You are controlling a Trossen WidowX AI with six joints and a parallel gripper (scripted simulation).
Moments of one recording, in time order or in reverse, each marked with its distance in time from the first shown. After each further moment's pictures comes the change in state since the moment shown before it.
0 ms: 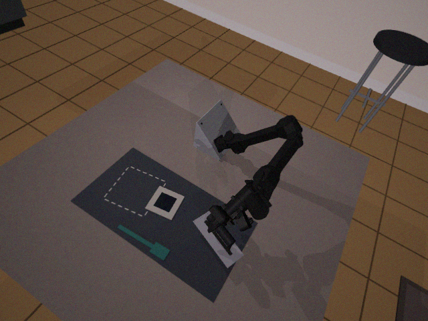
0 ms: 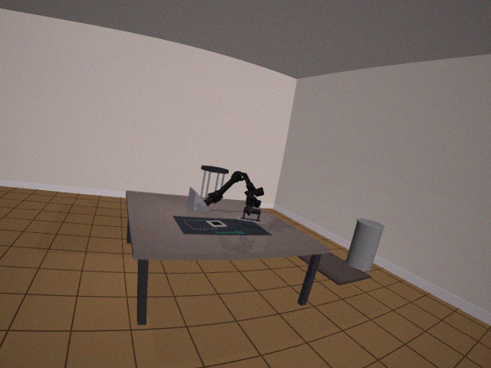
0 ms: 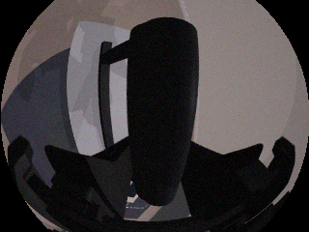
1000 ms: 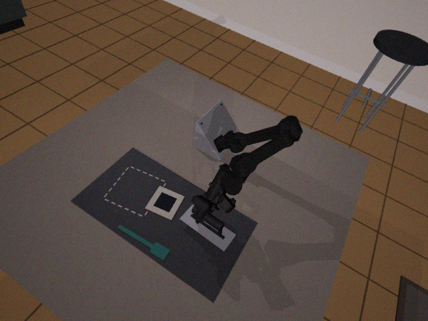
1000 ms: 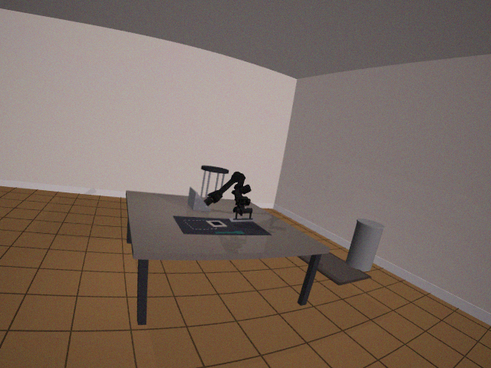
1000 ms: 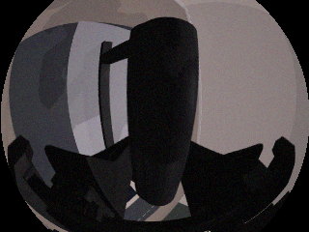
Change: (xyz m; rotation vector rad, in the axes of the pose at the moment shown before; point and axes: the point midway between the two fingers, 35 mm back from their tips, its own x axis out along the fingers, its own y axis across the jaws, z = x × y) arm 0.015 -0.004 -0.061 -0.120 -0.260 0.050
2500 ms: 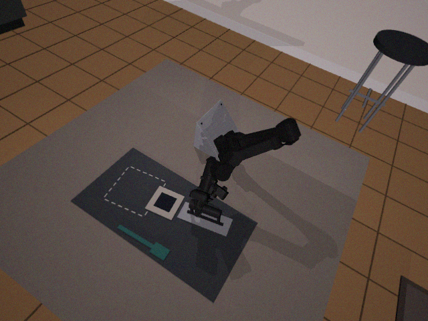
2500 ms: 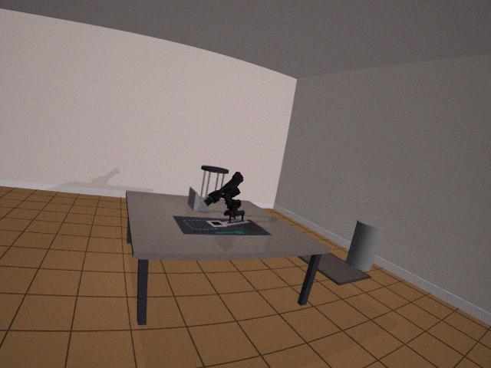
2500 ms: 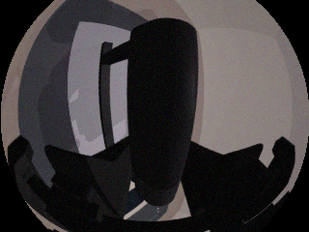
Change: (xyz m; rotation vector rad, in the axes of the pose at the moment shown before) arm -0.001 0.048 -0.040 -0.158 -0.206 -0.012
